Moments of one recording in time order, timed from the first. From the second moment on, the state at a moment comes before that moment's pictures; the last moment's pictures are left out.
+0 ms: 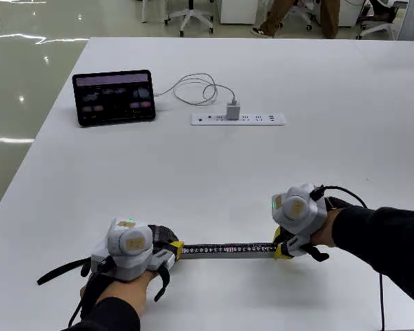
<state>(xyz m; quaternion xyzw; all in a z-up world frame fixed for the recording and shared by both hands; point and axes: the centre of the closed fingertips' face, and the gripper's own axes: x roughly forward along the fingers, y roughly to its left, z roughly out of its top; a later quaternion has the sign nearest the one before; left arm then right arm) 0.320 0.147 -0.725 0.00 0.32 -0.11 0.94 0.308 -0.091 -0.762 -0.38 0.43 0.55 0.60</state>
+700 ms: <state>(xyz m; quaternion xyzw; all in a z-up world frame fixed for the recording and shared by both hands) 0.320 0.147 -0.724 0.00 0.32 -0.11 0.94 0.306 -0.080 -0.762 -0.39 0.42 0.57 0.59</state>
